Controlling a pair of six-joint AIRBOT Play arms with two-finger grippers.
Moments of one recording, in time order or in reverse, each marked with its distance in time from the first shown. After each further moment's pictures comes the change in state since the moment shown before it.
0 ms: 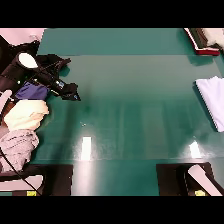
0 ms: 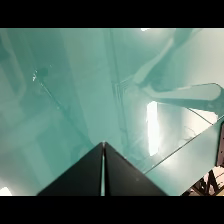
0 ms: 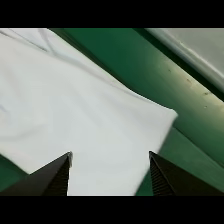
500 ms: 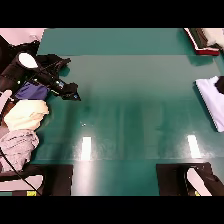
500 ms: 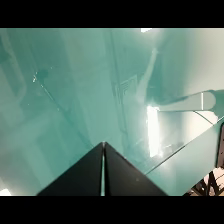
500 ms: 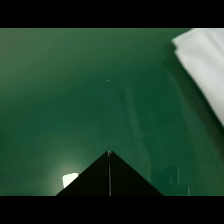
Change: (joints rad) left arm 0.000 0.000 0.000 -0.001 0.009 0.002; right arm 0.570 0.145 0.000 0.158 0.115 0.011
